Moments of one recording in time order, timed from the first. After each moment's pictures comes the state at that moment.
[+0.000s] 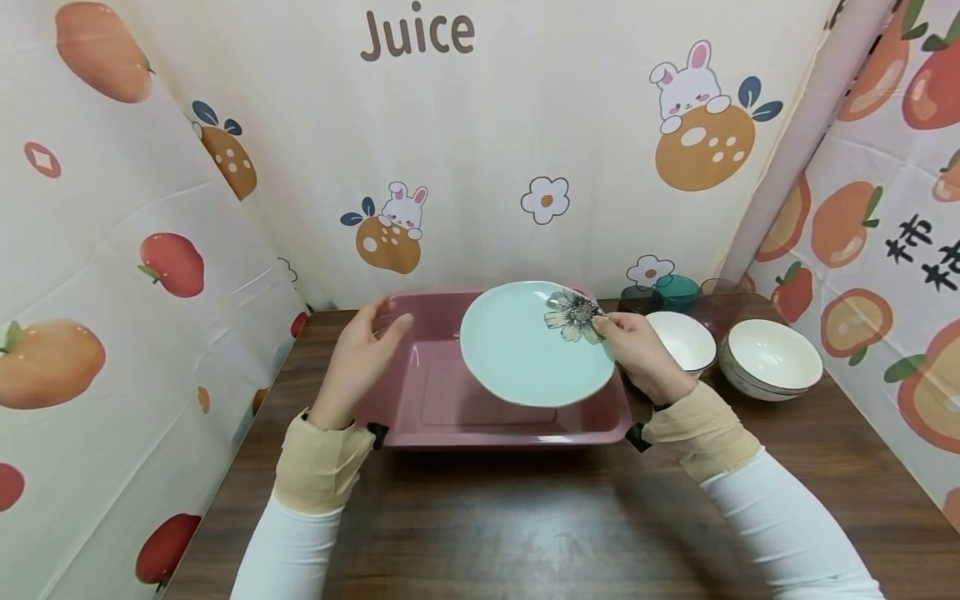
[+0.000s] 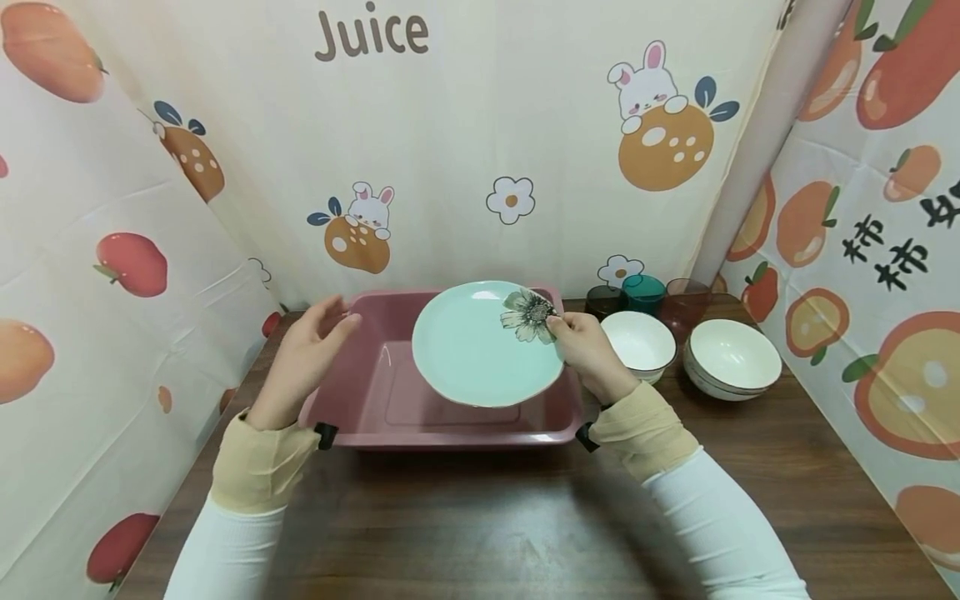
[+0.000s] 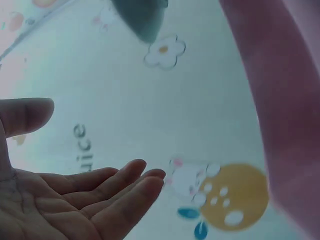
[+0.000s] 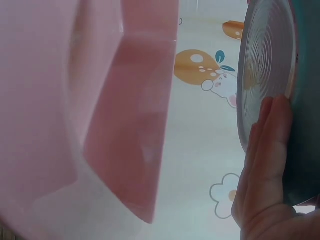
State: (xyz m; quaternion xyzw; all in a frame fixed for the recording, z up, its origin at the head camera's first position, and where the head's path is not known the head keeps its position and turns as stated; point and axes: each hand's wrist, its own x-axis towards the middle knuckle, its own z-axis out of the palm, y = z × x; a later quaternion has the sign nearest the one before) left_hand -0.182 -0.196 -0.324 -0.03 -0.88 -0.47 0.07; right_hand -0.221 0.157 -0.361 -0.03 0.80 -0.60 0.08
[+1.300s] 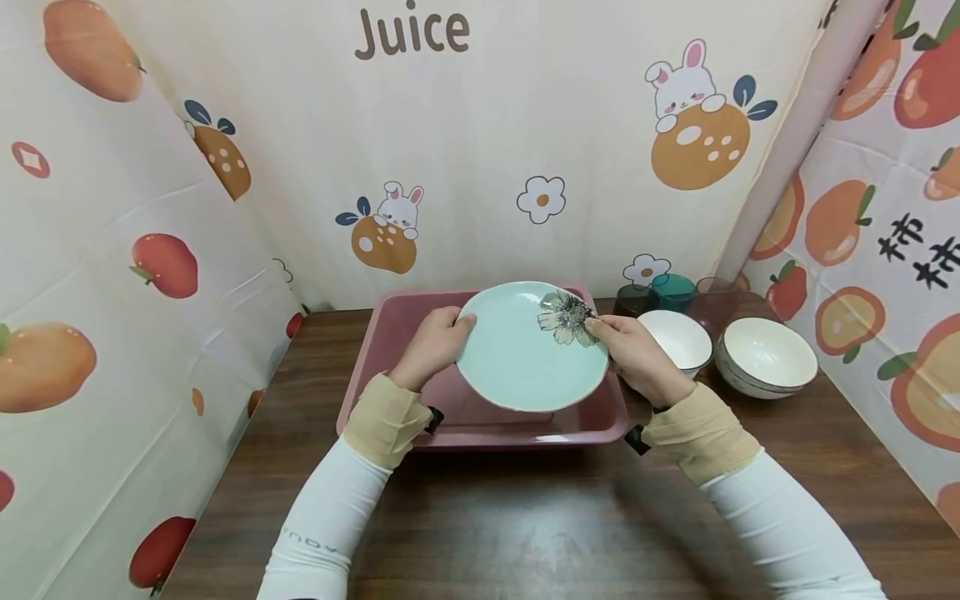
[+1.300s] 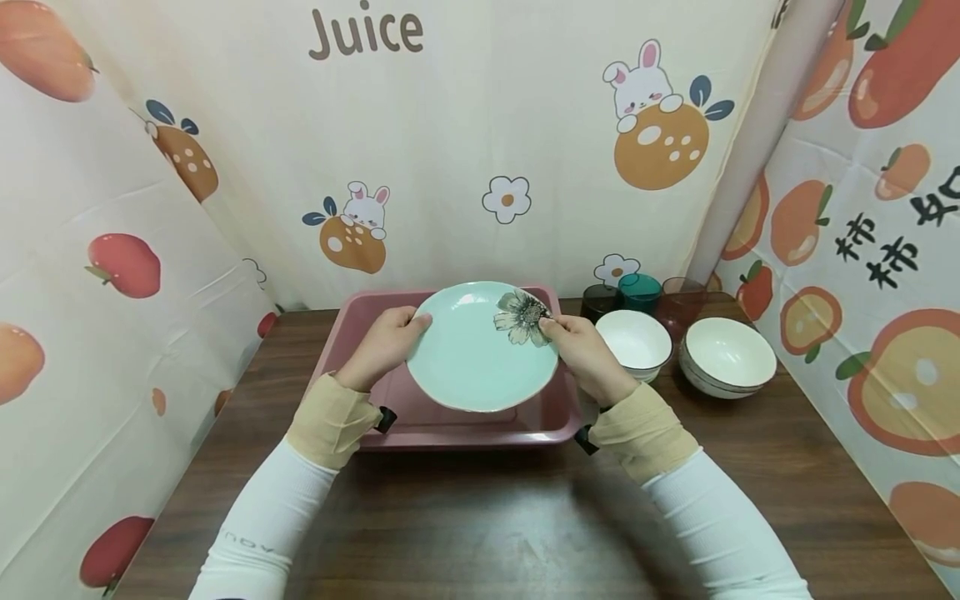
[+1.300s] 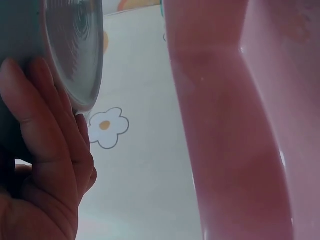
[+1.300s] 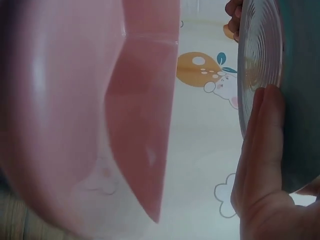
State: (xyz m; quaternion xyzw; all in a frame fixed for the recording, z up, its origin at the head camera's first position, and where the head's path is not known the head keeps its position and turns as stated) left_hand -0.234 -0.124 -0.355 -0.07 -0.87 -0.48 -0.02; right_hand -0.218 0.161 -0.365 -0.03 0.77 -0.62 0.13
